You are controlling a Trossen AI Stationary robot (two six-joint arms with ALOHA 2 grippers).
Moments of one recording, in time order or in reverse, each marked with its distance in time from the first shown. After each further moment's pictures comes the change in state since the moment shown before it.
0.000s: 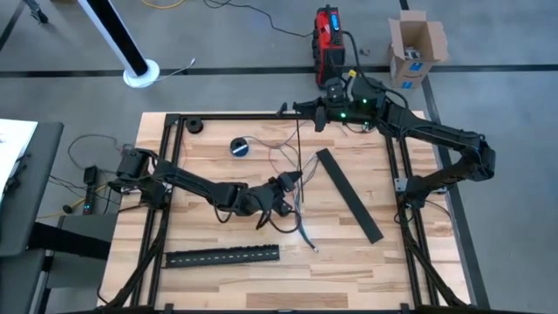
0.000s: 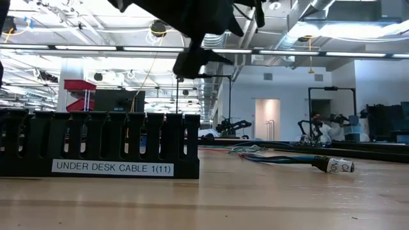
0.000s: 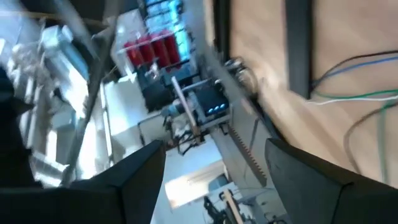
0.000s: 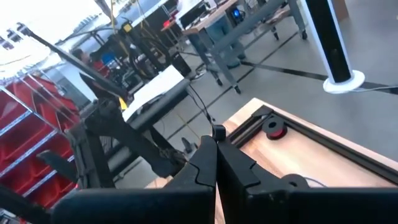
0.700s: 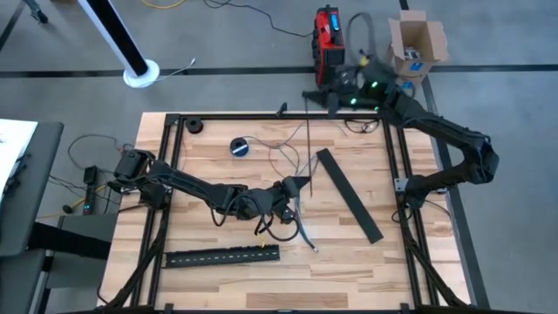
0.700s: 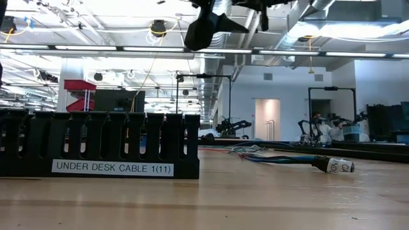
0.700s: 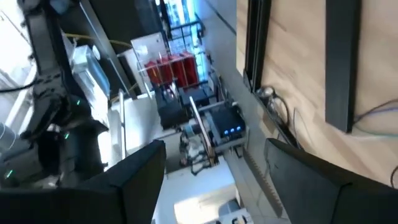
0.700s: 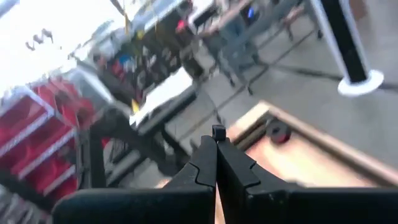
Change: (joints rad) left arm -0.049 -0.017 0.117 -0.053 0.059 0.025; right arm -0.196 -0.025 0.001 0.011 -0.236 0.014
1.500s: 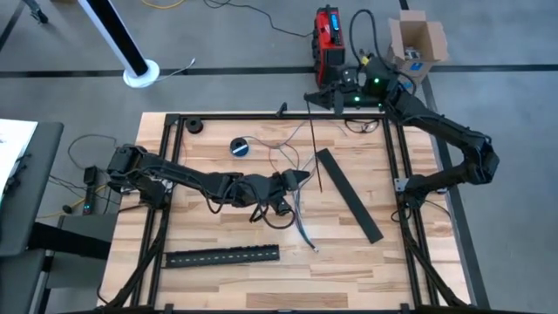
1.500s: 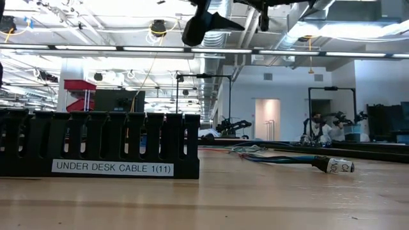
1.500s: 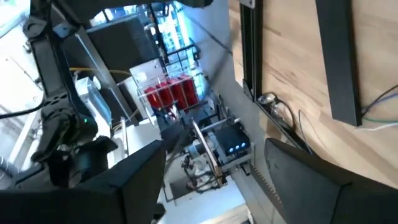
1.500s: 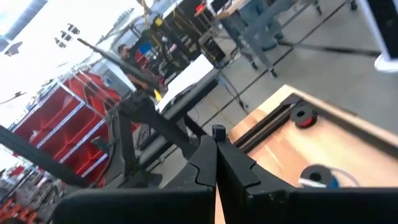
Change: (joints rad) left arm 0.080 -0.071 0.000 -0.105 0.185 0.094; right arm -0.021 0.007 -0.001 -0.006 -0.149 0.064
